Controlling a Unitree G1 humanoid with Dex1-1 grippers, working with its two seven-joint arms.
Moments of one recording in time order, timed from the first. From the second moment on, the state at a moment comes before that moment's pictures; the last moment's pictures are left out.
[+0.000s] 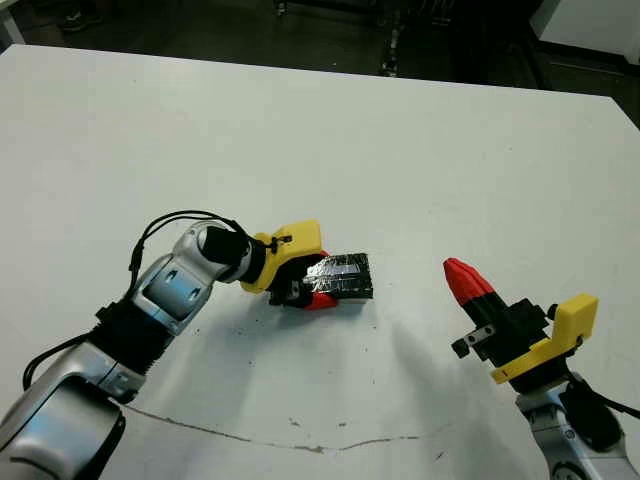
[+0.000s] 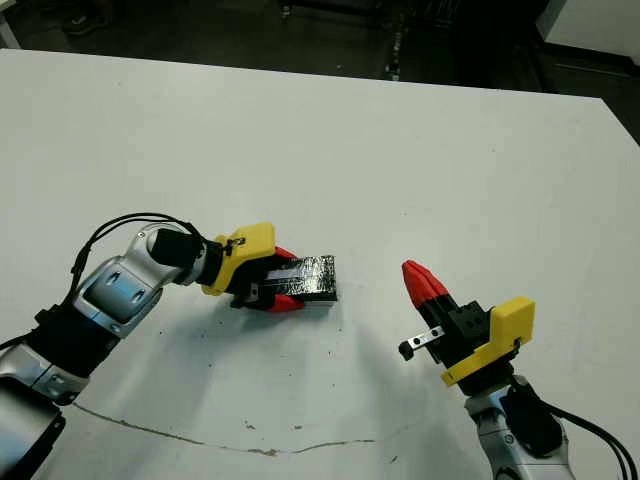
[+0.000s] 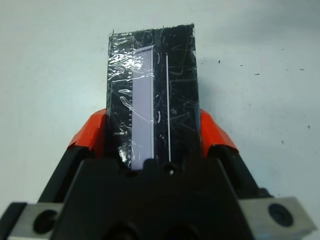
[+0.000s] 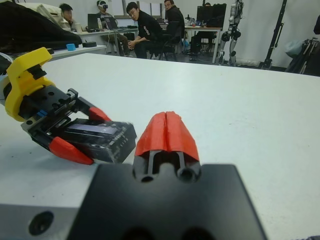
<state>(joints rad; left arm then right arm) -0.63 0.44 -0.54 0.16 0.01 0.32 -1.04 0.28 -0.28 -0.06 -0.45 0.40 0.11 0.44</state>
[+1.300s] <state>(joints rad) -0.45 0.58 -0.43 -0.03 -0.09 0.32 -1.03 0.28 -0.28 -0.05 -0.46 0.40 0.11 0.43</state>
